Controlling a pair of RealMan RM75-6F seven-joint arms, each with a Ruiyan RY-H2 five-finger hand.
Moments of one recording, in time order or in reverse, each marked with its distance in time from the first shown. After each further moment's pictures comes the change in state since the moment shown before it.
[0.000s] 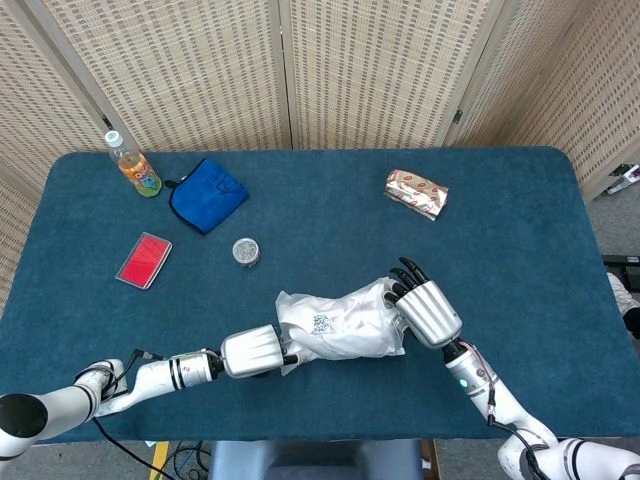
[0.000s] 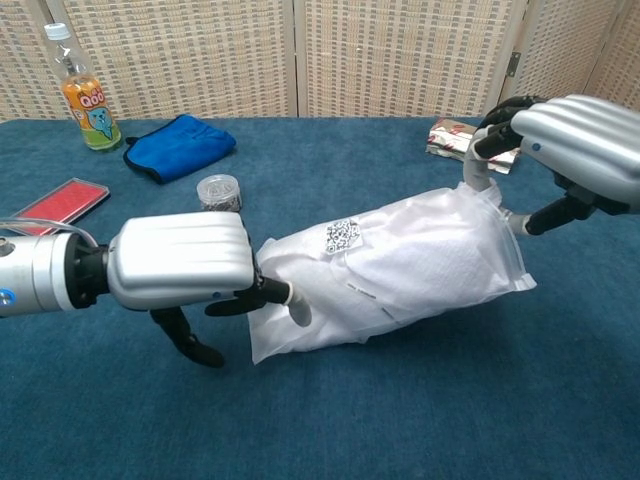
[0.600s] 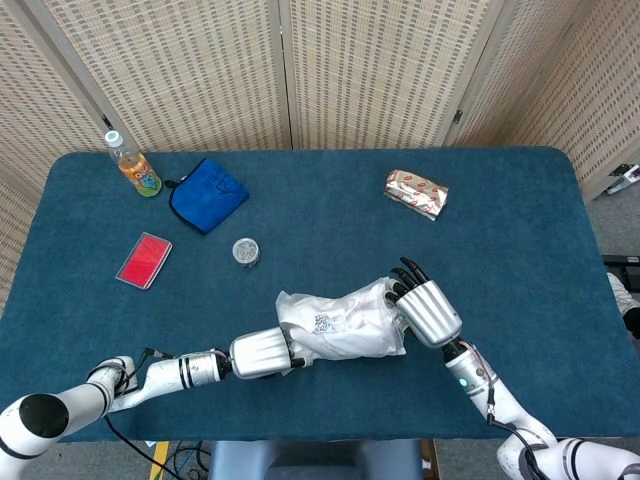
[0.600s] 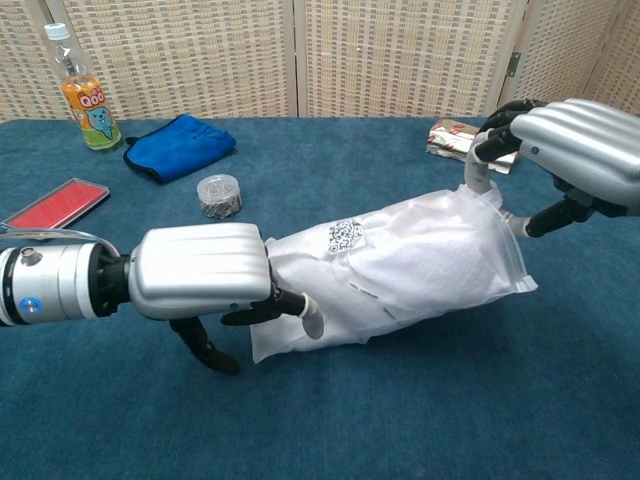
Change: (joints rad) left arm -0.021 -0.079 0.026 0.122 -0.003 0.040 -0.055; right arm 0.000 -0.005 0.000 0.006 0.014 -0.008 -0.008
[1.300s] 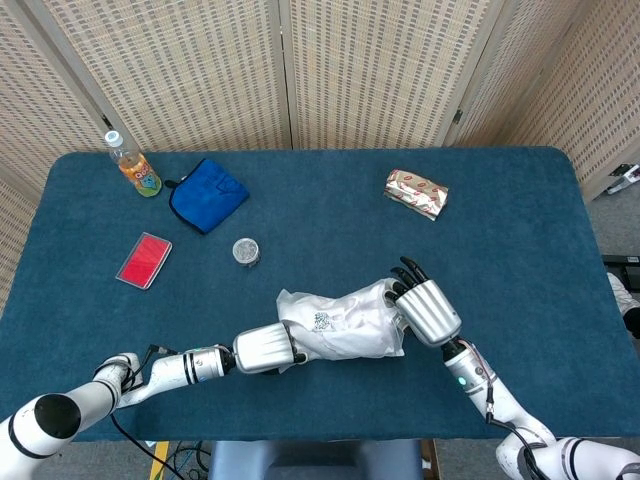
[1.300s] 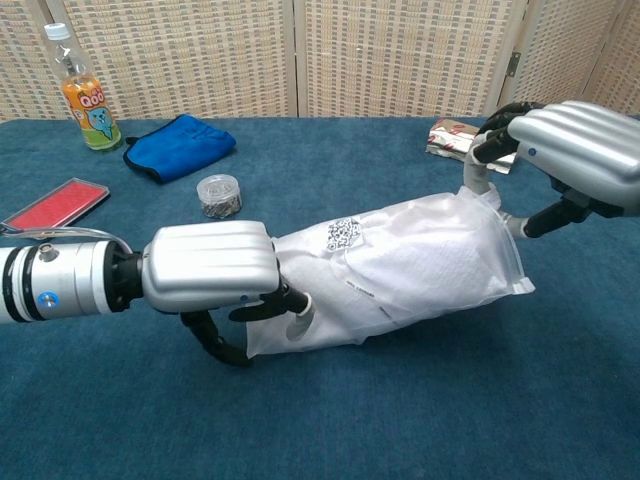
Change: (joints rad) left arm -0.013 -0.046 0.017 0.075 -0.039 0.015 -0.073; right arm 0.005 -0.004 0.001 0.006 0.008 -0.010 0.001
